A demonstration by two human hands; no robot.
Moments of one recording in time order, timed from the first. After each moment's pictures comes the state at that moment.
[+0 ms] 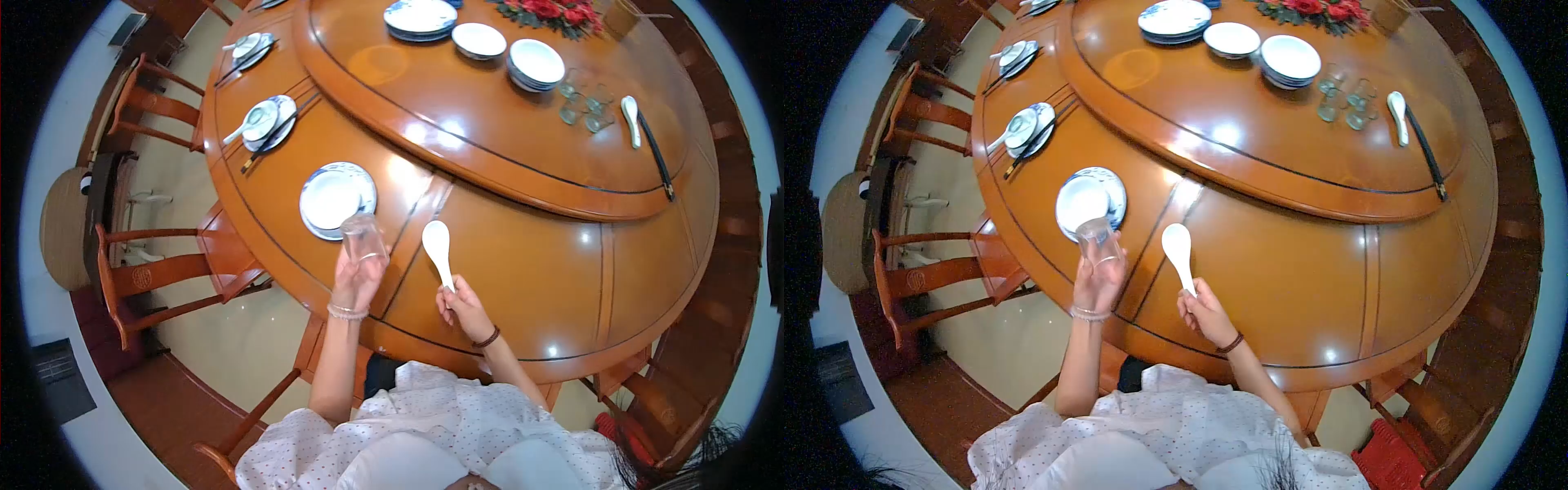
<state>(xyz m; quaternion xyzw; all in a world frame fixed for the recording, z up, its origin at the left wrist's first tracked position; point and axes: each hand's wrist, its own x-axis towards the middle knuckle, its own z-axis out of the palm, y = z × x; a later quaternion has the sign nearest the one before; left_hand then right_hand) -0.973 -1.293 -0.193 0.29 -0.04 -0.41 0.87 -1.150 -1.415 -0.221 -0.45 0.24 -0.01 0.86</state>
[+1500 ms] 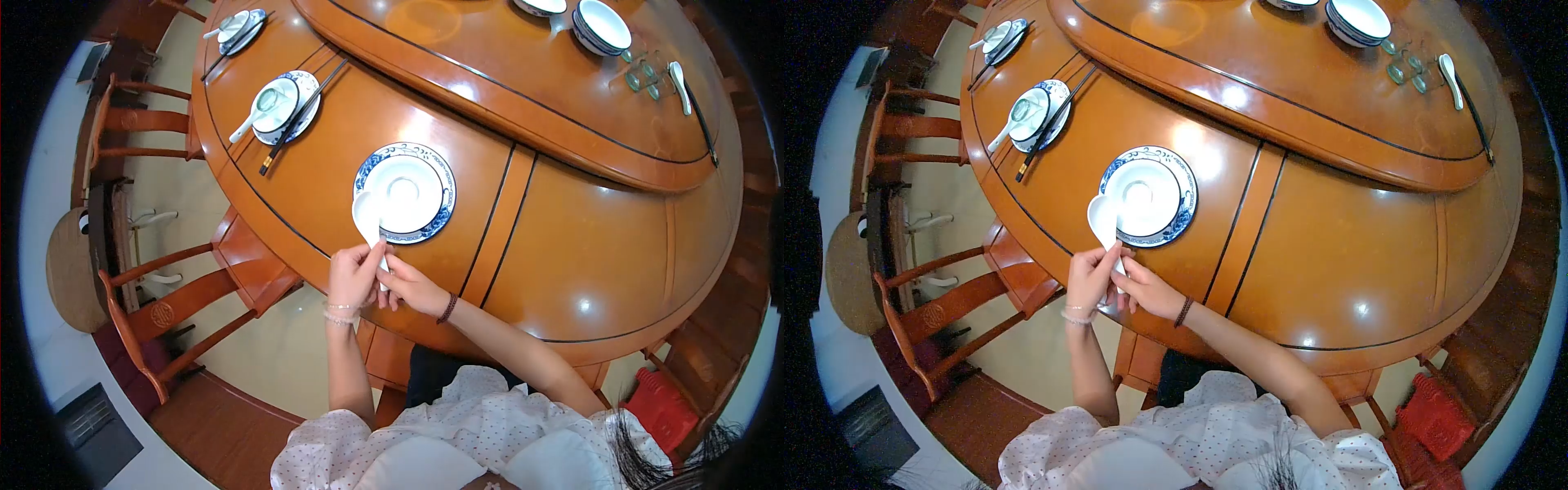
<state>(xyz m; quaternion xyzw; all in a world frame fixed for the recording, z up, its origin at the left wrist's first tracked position) -0.834 -1.217 -0.188 0.77 -0.13 -0.42 0.45 -0.934 -1.287 -0.252 -0.40 0.13 0.06 0.90</state>
